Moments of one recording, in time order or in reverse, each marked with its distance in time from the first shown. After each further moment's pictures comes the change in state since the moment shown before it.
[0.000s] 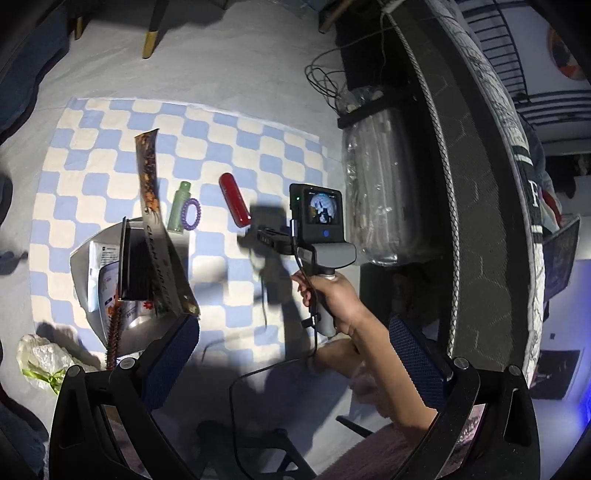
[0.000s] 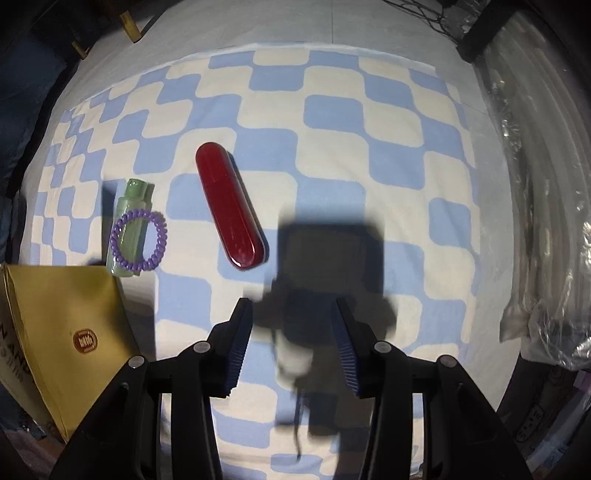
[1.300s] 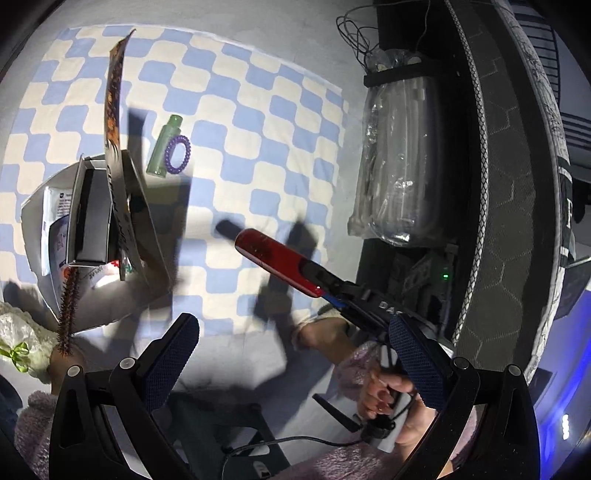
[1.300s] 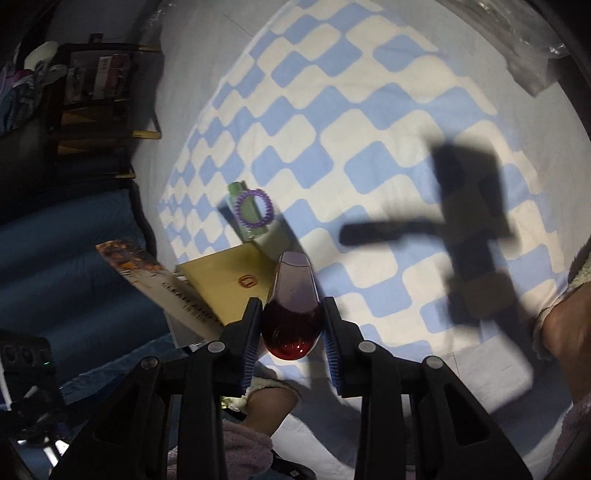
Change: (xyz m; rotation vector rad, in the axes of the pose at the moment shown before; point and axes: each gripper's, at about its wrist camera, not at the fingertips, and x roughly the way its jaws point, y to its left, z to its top) left arm 0.081 -0.013 0.023 -0.118 0.170 -0.002; right arm -0.113 -0.081 -0.119 0.607 0.066 0.642
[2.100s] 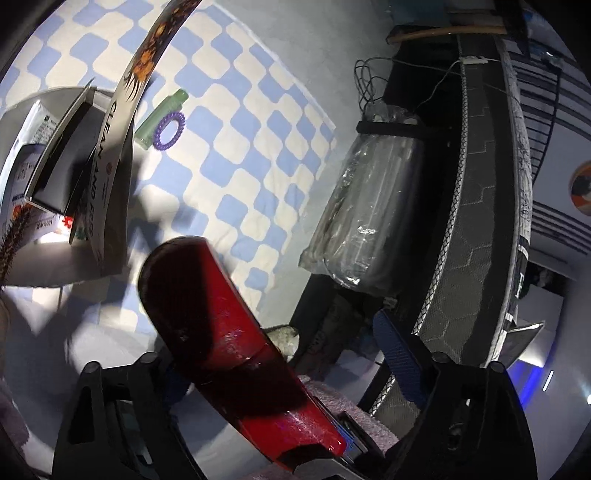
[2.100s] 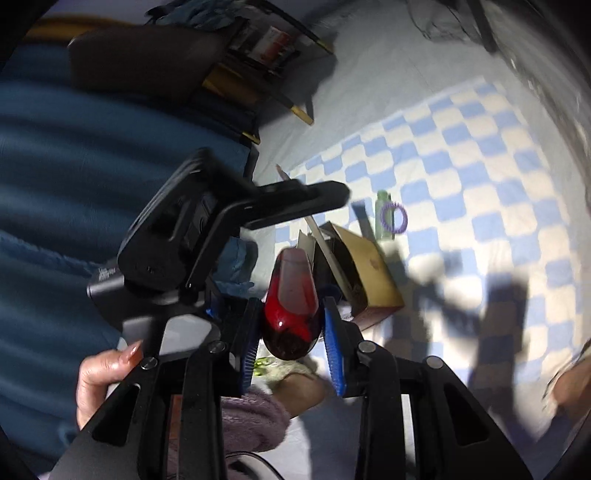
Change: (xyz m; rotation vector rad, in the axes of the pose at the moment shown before) left arm 0.027 0.069 -0.005 -0.240 -0.182 -0.279; right arm -0.038 0.124 -0.113 -0.535 -0.166 0.144
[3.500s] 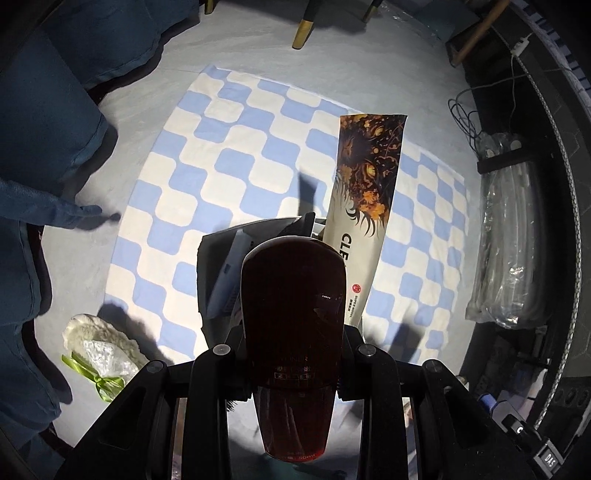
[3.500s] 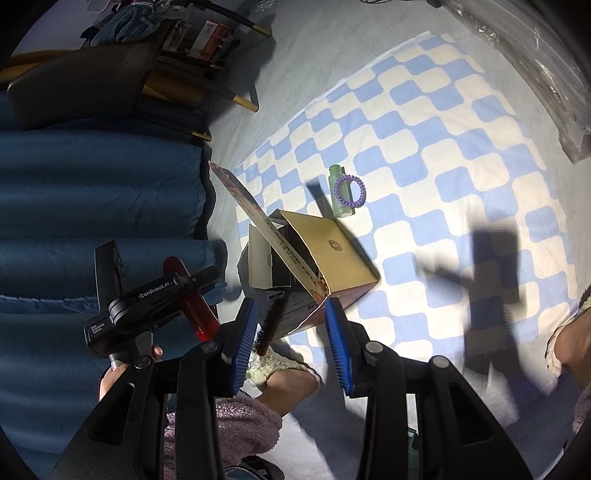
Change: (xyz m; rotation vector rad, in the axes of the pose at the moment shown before) left arm -0.063 0.020 -0.002 0.104 -0.290 0.596; right arm 0.017 -0.052 0.019 0.243 0.084 -0.063
